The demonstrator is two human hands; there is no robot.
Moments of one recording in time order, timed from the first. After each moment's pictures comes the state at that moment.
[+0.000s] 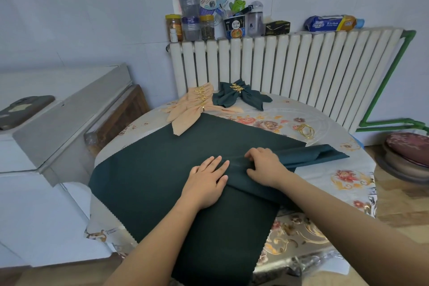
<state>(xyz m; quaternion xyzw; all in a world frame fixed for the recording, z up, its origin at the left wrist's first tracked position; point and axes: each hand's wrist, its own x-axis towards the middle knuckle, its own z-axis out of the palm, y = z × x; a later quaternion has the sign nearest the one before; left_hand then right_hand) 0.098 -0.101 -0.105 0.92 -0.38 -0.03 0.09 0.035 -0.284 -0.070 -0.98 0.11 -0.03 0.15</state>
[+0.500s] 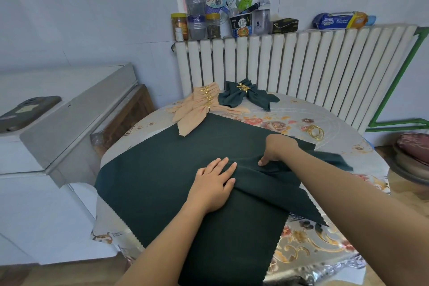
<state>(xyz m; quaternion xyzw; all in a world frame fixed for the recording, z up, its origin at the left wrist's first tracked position) 0.097 -0.101 -0.105 0.92 -0.38 -0.03 0.09 0.076 -0.303 -0.025 -0.96 0.26 0.12 0.07</state>
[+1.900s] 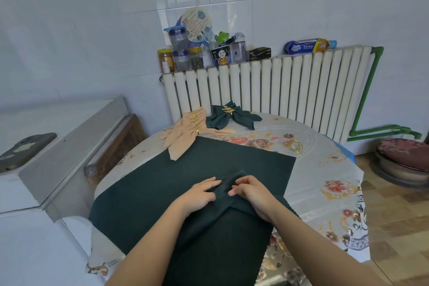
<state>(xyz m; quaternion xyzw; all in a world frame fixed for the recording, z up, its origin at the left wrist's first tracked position) 0.122 -0.098 -0.074 0.86 -0.28 -0.28 0.31 0.010 -0.244 -0.069 -0.71 0.25 -0.04 0.66</state>
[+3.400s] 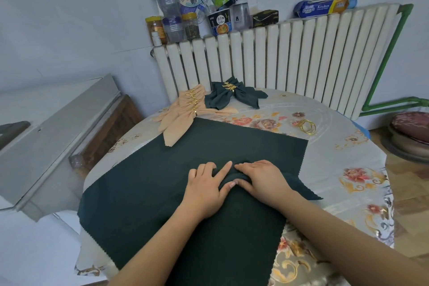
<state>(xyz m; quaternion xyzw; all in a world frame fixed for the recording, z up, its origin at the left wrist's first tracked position) 0.117 -0.121 -0.104 0.91 -0.40 0.07 -0.01 0.041 -0.289 -0.105 -0.98 -0.02 -0.17 0.11</state>
